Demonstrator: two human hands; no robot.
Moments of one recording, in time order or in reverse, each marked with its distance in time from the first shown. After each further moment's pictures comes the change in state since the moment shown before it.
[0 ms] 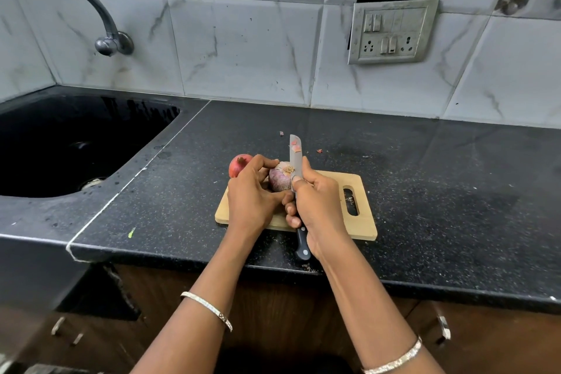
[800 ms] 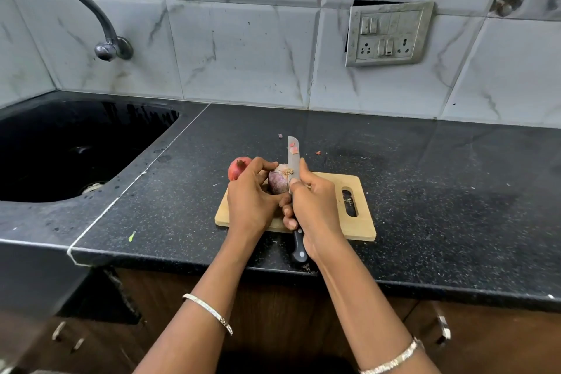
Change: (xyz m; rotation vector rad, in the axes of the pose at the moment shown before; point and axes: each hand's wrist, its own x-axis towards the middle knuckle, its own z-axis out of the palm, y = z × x) left_hand 0.002 -0.004 0.003 0.025 0.028 -0.020; right_hand -0.002 0.002 0.004 -0.003 0.005 -0.014
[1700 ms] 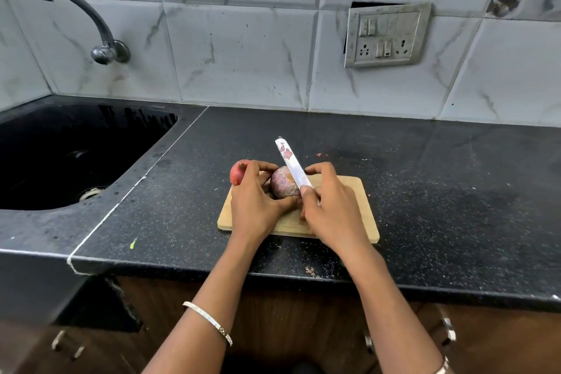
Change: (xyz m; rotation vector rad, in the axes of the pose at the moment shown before) left_hand 0.006 -0.014 0.003 -0.133 -0.092 0.000; right_hand 0.002 -0.006 -0.033 -0.787 0.006 -0.440
